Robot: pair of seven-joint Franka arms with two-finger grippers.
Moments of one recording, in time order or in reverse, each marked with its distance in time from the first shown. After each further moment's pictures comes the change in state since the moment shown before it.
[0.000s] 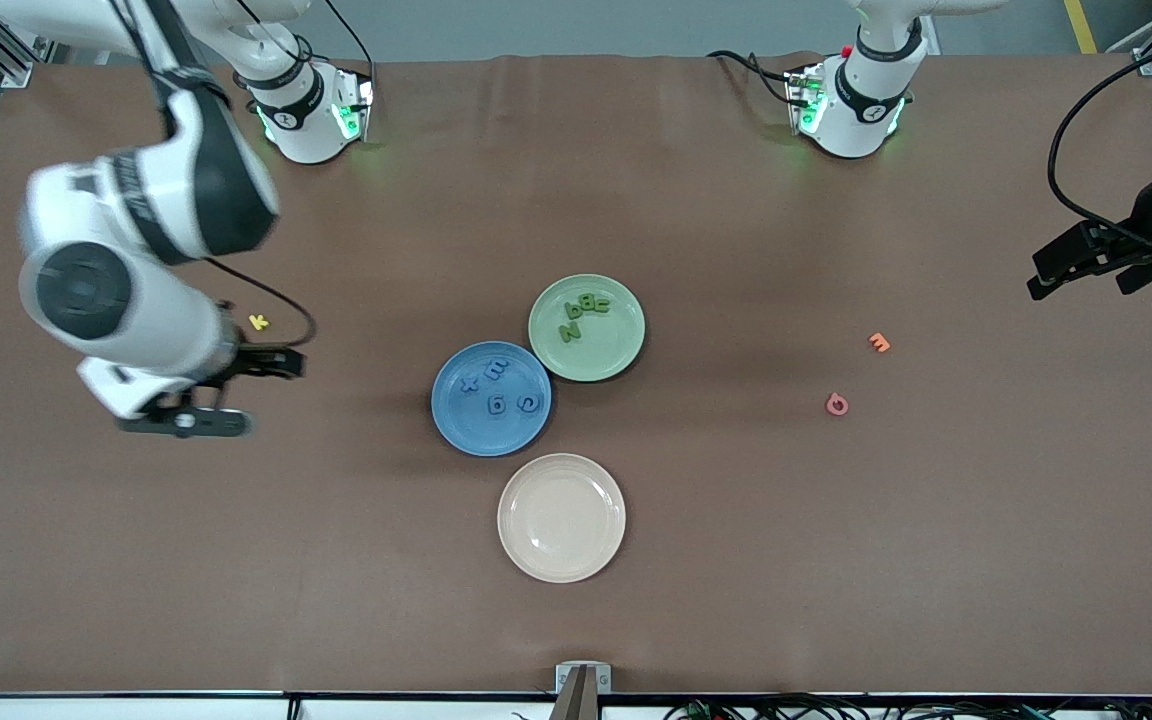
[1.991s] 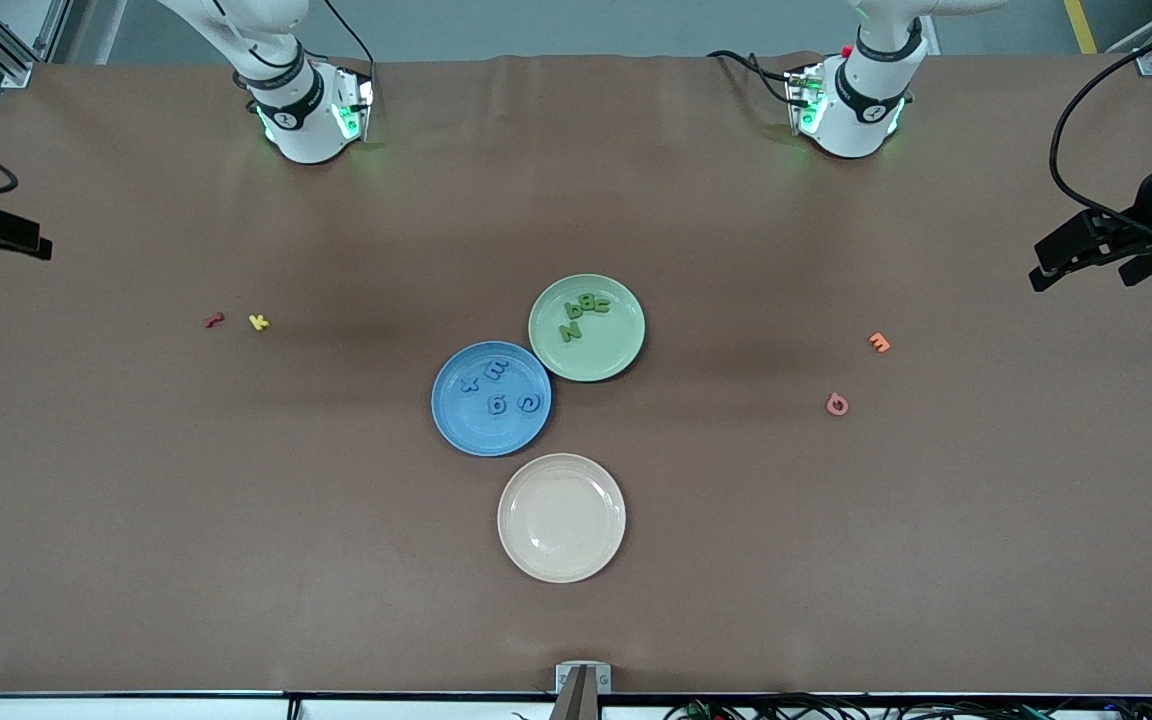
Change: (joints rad) left arm -0.002 -0.016 -0.002 -0.001 0.000 -0.012 0.000; right arm -0.280 -0.214 -0.011 0.116 0.116 -0.351 -0.303
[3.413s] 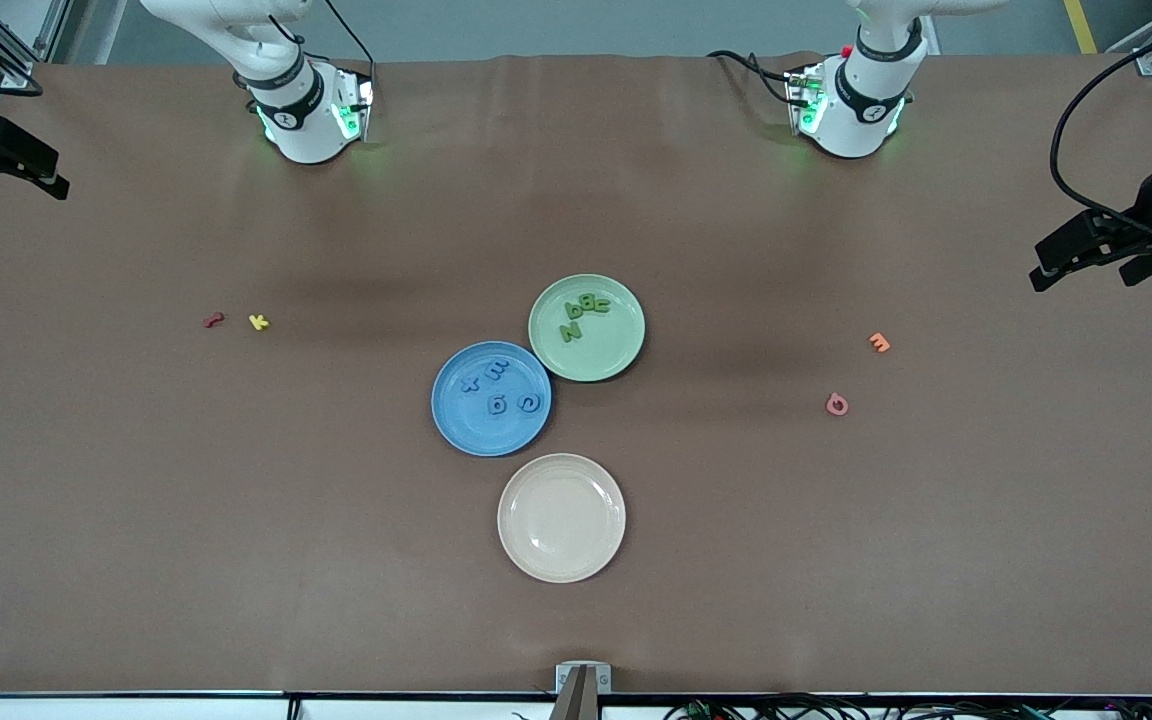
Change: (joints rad) left arm 0.001 0.000 0.000 0.000 0.000 0.000 0.000; right arm 0.267 -0.289 -0.282 -0.313 0.057 0.180 -0.003
